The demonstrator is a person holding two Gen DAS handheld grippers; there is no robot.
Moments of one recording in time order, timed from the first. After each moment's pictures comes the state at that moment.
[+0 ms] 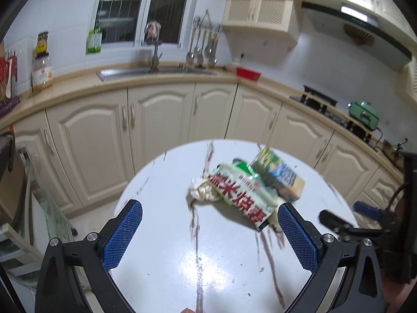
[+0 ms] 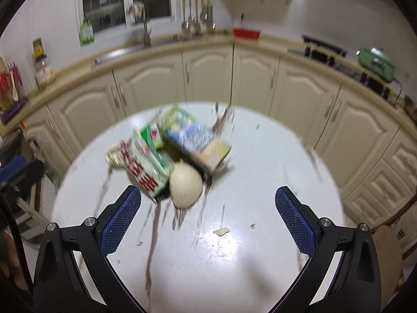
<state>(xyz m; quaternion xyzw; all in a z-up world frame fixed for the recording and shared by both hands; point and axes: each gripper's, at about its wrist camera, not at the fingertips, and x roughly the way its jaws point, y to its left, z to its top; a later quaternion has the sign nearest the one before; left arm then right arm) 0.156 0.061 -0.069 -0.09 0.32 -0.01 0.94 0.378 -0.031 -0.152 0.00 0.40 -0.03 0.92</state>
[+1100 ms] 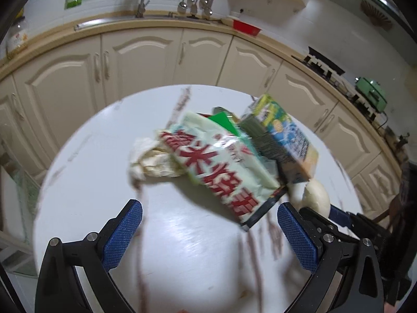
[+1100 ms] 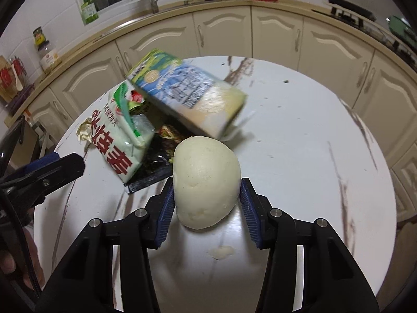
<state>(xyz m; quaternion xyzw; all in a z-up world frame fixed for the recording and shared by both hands) 0.351 0.011 -0.123 -0.12 0.43 -0.04 0.90 0.423 -0.074 -0.230 0.04 0.46 0.03 0.89</state>
